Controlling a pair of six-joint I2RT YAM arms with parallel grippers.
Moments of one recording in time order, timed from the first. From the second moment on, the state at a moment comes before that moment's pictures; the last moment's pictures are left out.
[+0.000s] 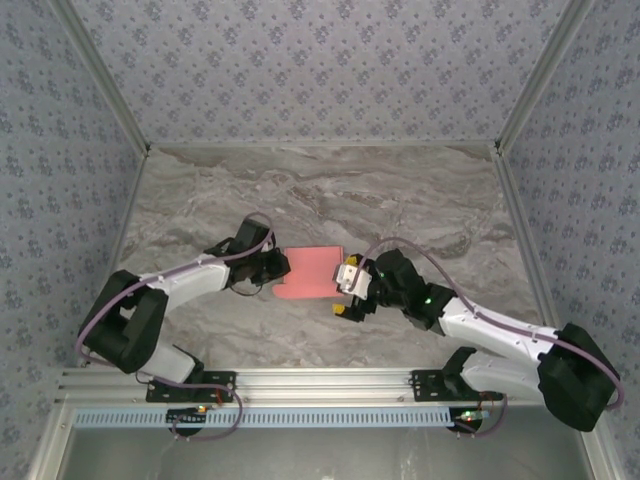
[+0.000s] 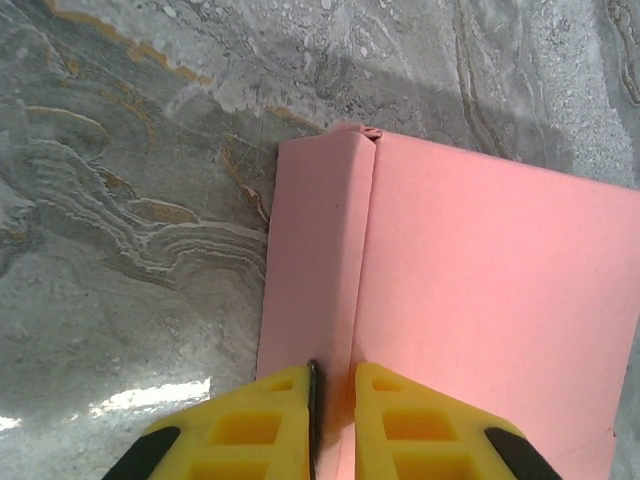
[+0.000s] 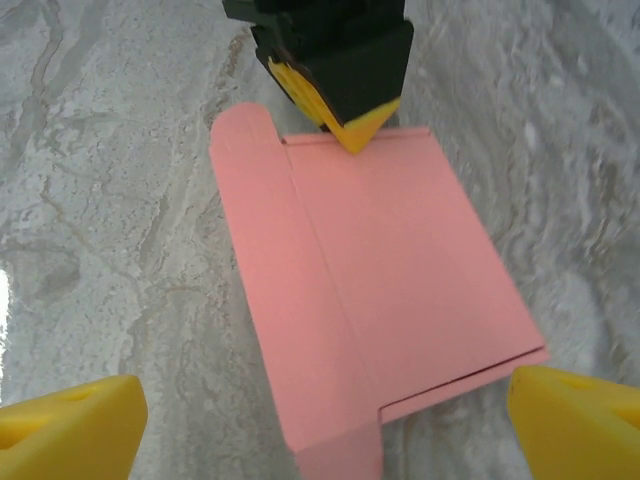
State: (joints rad) left arm -0.55 1.48 0.72 -0.22 0.23 -0.84; right arm 0.79 1.07 0.50 0.00 -0.23 -0.56
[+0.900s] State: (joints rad) left arm -0.51 1.64 0.84 -0.22 0.44 -0.71; right arm 0.56 1.31 0.62 -0.20 -0.27 -0.86
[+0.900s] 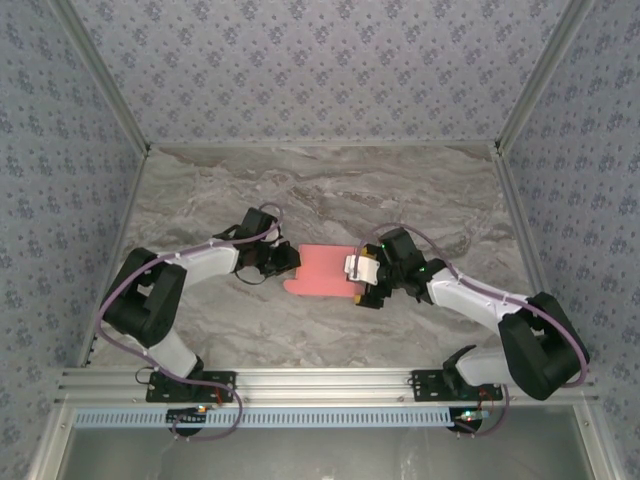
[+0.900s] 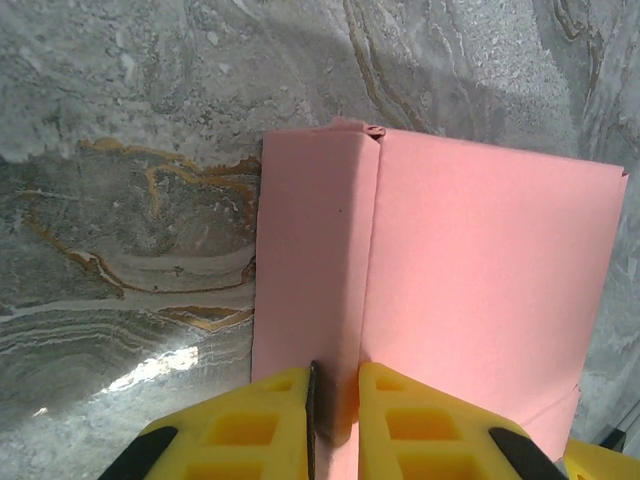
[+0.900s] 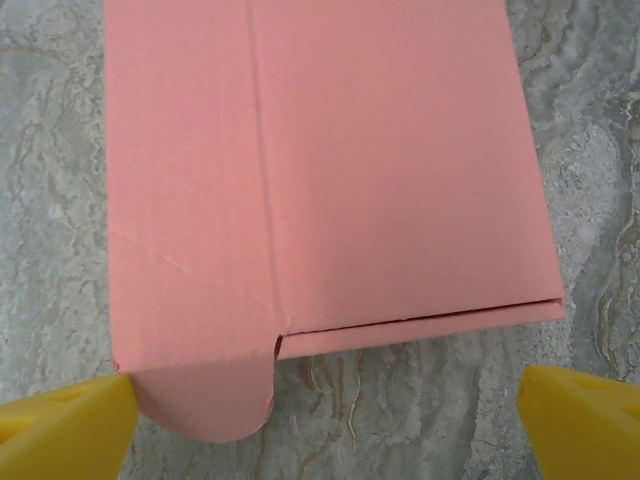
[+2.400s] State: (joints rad) left arm -0.39 1.69 0.75 -0.04 0.67 -0.68; right arm 0.45 1.67 0.62 0.34 -0.64 1.13
